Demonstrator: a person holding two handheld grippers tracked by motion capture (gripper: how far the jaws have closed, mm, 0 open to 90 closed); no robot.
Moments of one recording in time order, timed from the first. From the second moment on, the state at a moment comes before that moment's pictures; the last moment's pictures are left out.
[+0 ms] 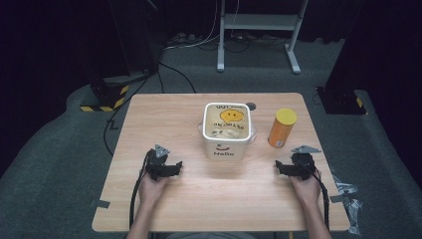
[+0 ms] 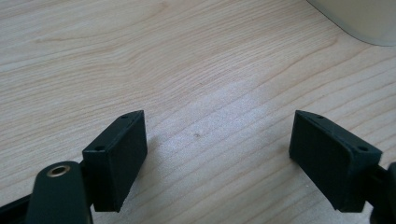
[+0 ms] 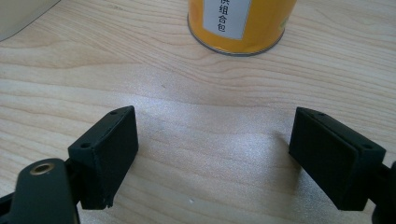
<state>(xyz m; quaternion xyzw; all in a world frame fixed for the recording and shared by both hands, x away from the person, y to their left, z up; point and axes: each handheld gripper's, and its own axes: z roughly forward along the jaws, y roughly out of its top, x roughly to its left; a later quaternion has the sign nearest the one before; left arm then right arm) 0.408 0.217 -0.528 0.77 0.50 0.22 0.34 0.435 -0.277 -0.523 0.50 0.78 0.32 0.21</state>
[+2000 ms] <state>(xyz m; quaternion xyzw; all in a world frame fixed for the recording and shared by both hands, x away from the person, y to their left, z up) 0.408 0.217 -0.528 0.76 0.50 0.22 0.34 0.470 -0.273 -0.455 0.51 0.73 0.39 0.23</state>
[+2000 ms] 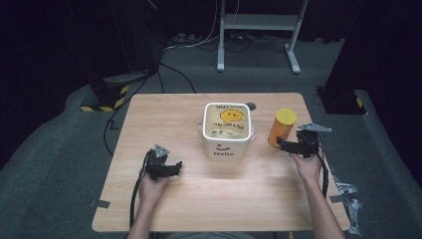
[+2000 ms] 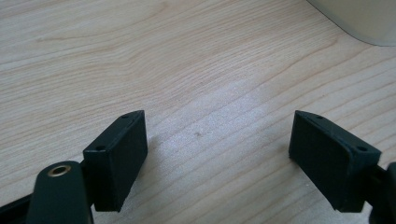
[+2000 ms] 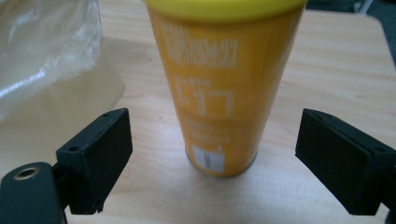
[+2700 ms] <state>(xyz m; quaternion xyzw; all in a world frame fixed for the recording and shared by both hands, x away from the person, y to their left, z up) 0.408 0.217 -0.528 0.76 0.50 0.22 0.34 0.499 -0.262 -0.442 0.51 0.72 0.40 0.25</state>
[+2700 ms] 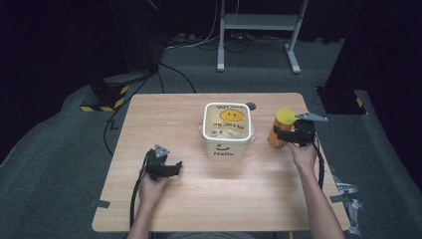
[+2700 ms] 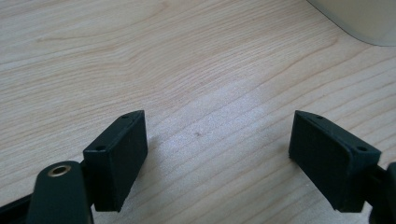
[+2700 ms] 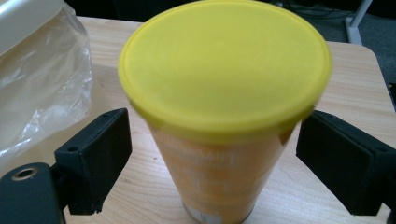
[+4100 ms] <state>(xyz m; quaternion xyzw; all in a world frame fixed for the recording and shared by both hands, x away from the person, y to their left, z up) 0.408 0.217 -0.528 0.76 0.50 0.22 0.34 0.489 -0.258 -0.403 0.48 0.73 0.42 0.25</state>
